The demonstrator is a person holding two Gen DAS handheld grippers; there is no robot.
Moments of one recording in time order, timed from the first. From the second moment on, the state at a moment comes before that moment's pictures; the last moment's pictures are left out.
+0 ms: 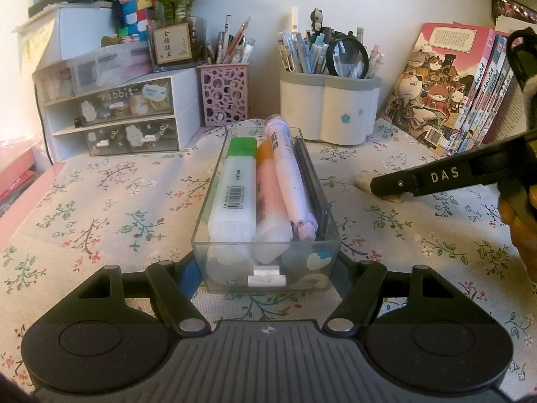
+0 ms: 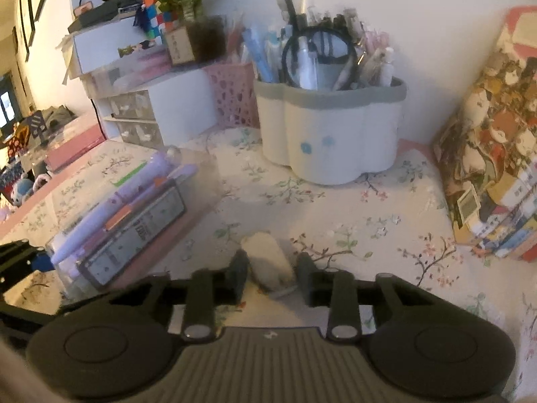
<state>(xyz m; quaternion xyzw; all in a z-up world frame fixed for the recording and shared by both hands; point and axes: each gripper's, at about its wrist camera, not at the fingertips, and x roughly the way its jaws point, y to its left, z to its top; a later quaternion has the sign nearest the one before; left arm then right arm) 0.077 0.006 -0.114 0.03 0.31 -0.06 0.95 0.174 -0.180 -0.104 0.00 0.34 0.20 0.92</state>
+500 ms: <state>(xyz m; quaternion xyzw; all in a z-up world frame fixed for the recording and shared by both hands) 0.077 0.006 -0.114 0.03 0.31 -0.06 0.95 0.163 -0.175 -0.076 0.04 0.31 0.17 0.93</state>
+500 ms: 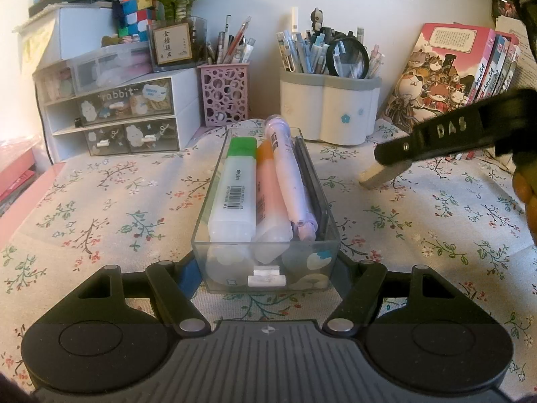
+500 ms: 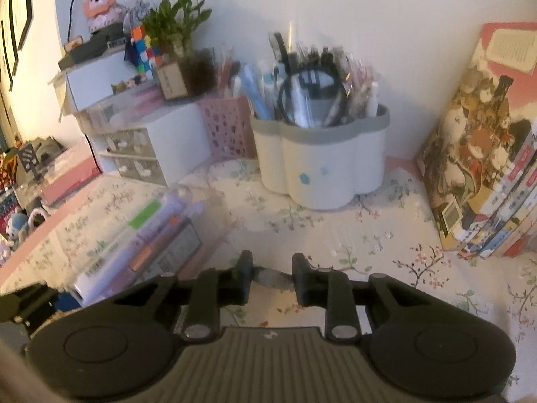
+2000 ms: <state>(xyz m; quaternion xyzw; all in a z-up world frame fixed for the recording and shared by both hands) 0.077 0.005 -0.114 0.03 0.31 -0.07 0.95 0.243 -0.078 -0.030 0.01 0.34 0.24 0.91</state>
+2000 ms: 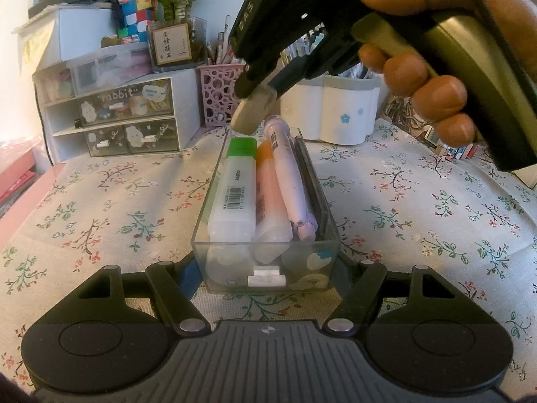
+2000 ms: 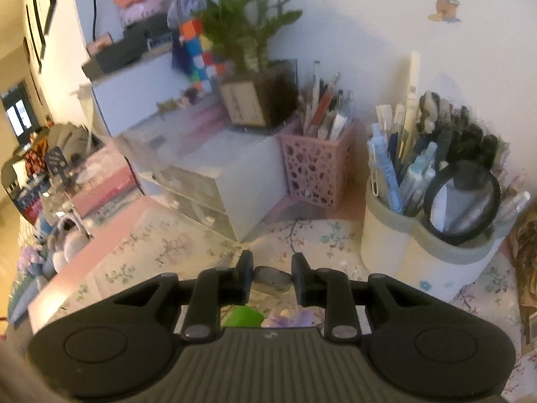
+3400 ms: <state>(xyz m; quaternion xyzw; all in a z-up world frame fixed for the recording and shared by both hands) 0.078 0.006 -0.114 0.03 0.31 -0.07 0.95 0.148 -0.155 -0.055 0.15 0.32 0.20 0.91</state>
